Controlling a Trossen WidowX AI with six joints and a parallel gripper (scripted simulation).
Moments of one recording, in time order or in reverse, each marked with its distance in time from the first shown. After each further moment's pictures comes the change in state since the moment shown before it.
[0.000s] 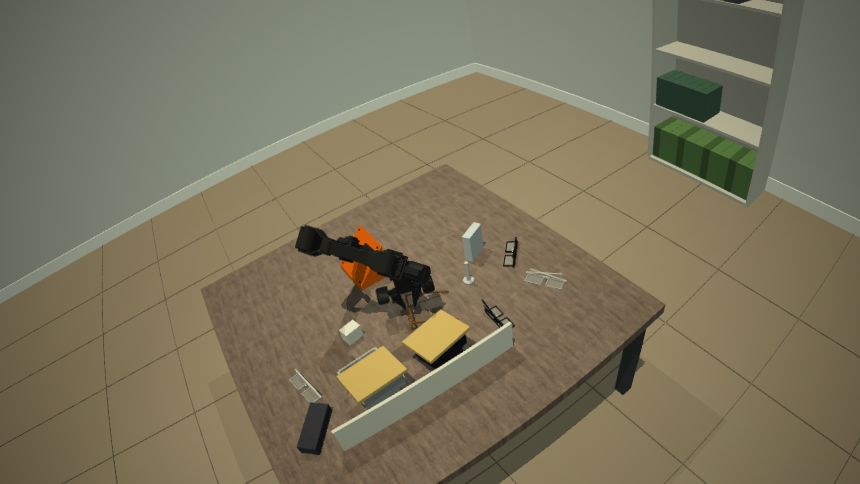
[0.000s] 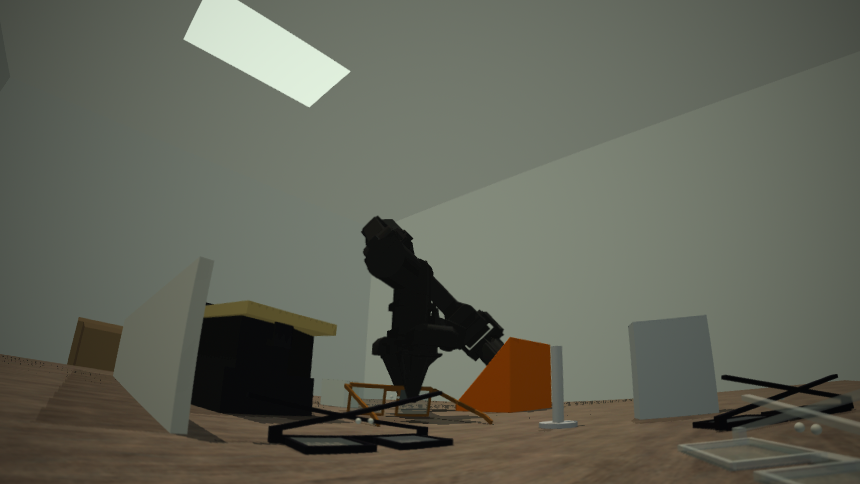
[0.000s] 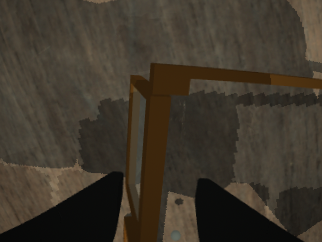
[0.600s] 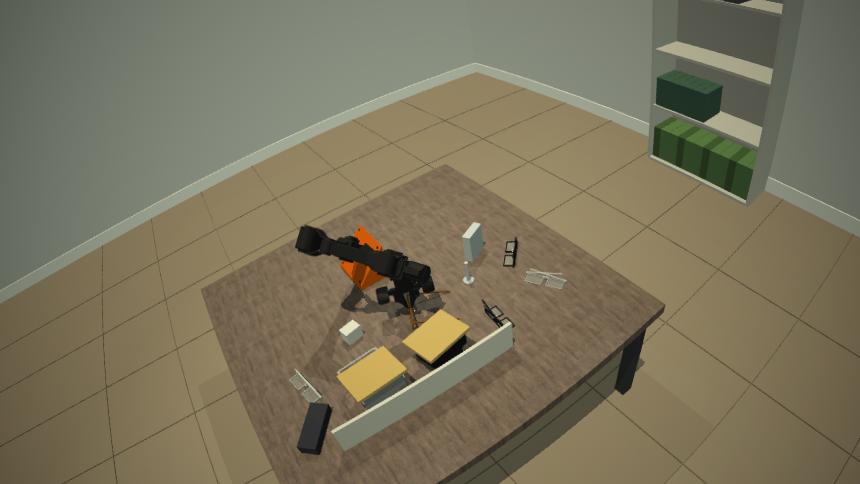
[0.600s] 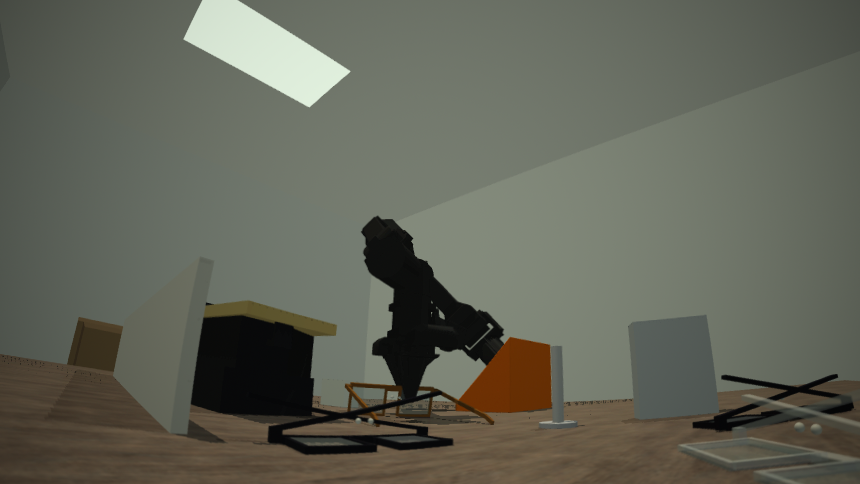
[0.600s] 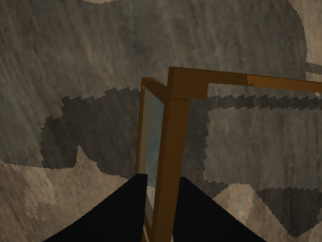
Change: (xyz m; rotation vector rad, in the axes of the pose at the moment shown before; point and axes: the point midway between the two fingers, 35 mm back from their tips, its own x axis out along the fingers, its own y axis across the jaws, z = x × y) arm 0.000 0.000 0.000 -0.002 -0.001 0.001
